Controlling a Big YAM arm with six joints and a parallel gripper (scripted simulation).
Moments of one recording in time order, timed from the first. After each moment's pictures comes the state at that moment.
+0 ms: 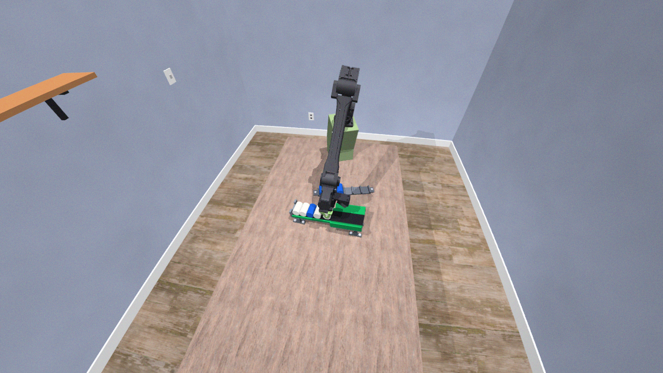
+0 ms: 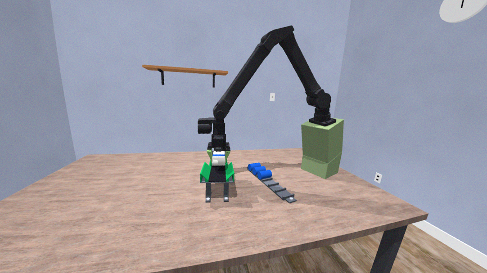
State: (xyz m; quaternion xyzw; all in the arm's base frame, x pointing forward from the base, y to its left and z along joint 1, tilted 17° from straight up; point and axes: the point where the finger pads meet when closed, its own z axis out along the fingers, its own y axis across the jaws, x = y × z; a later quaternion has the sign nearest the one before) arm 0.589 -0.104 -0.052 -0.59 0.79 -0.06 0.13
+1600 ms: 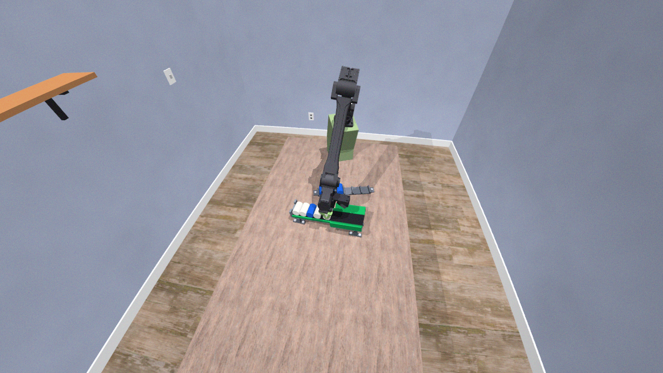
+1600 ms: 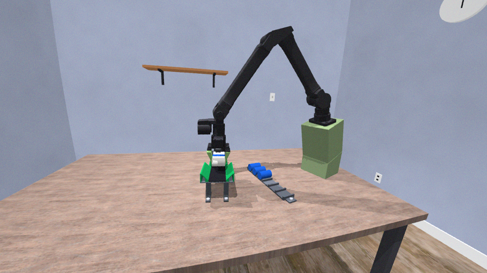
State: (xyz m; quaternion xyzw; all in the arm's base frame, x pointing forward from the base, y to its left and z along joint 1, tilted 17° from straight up) arm 0.591 -0.105 -0.056 -0.59 0.79 -0.06 0.13
